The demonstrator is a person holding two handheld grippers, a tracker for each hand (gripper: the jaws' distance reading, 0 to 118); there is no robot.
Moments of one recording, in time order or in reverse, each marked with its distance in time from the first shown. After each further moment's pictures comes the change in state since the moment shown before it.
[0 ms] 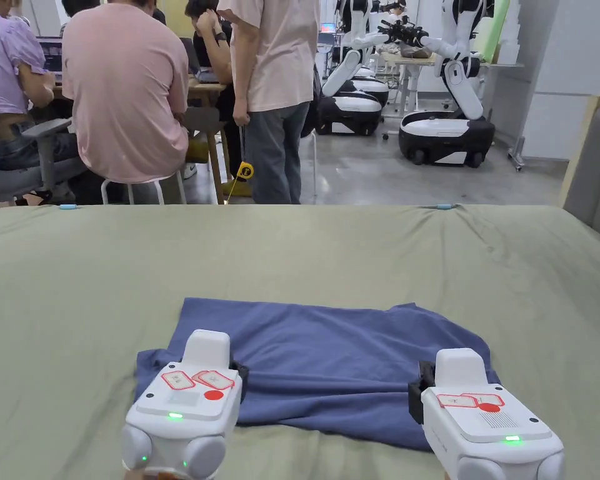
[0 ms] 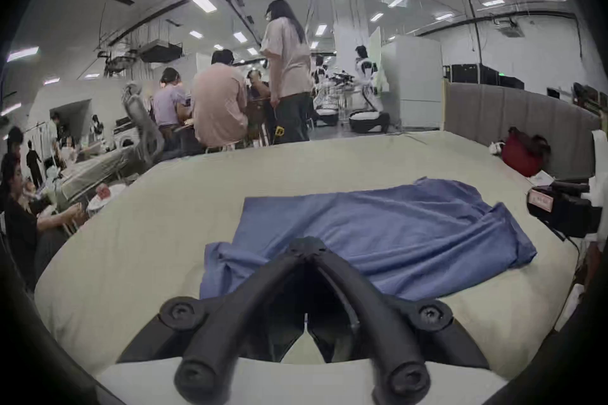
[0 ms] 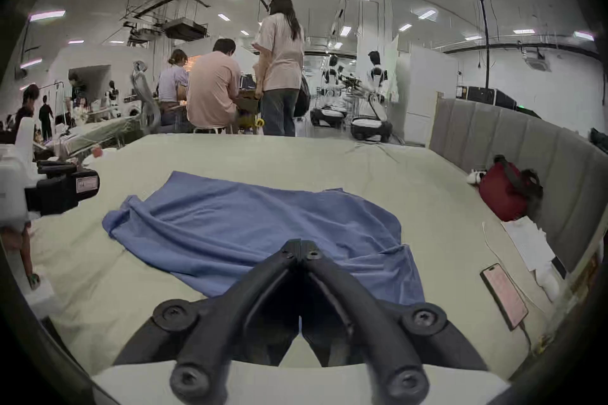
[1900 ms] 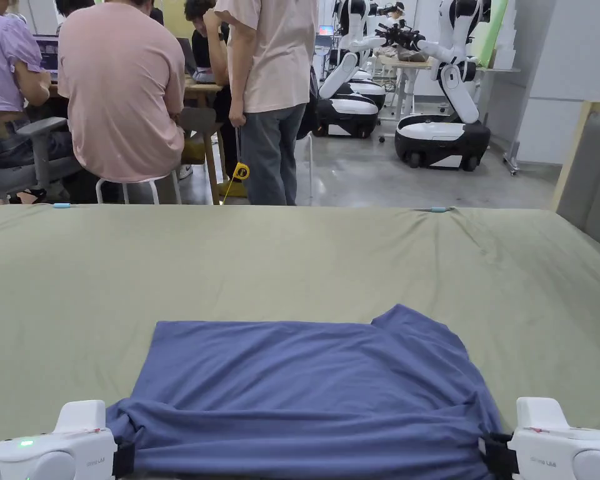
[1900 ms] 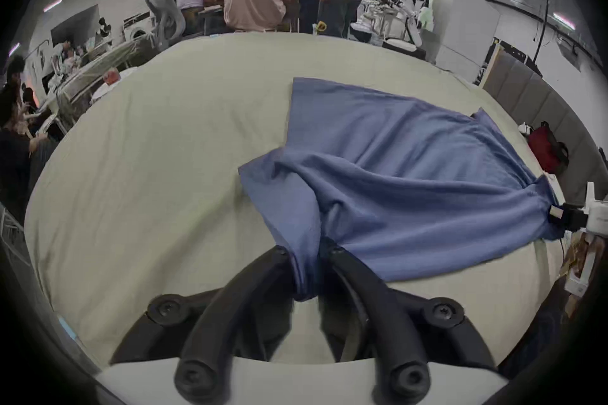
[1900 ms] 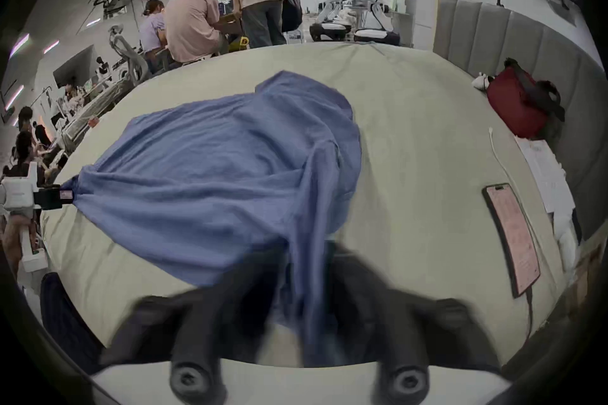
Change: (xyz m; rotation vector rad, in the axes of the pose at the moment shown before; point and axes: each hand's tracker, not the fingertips) left arm -0.120 -0.077 -0.012 -0.461 0.008 0.221; right arm 0.141 -0.063 -0.012 -0.435 0.094 -0.114
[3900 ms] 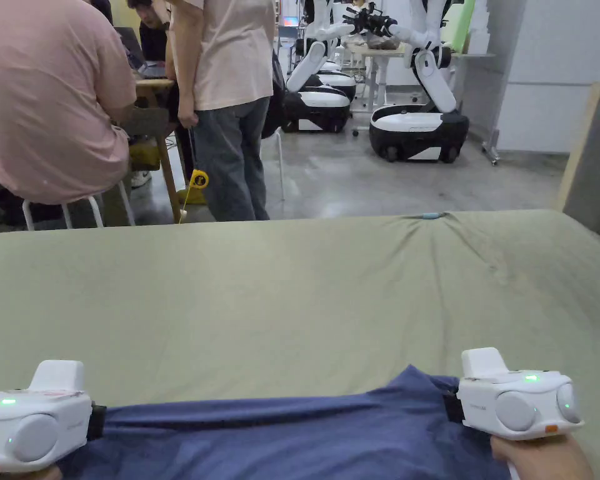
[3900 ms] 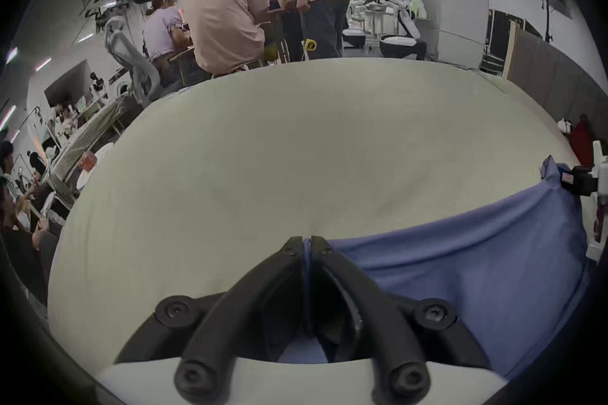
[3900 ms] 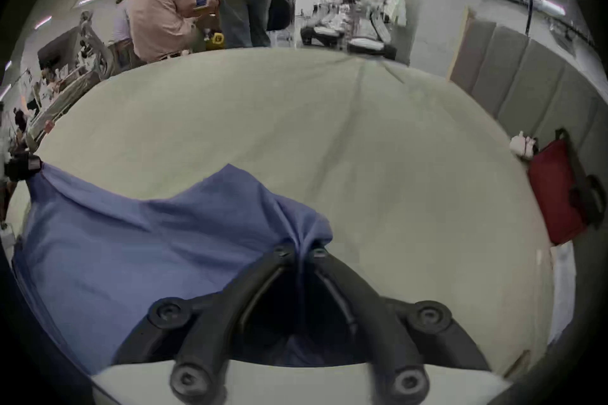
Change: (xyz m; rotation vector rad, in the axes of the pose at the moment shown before) left arm 0.056 0.195 -0.164 0.066 0.100 -0.195; right arm 0.047 0.191 -0.195 0.046 -0.139 0.096
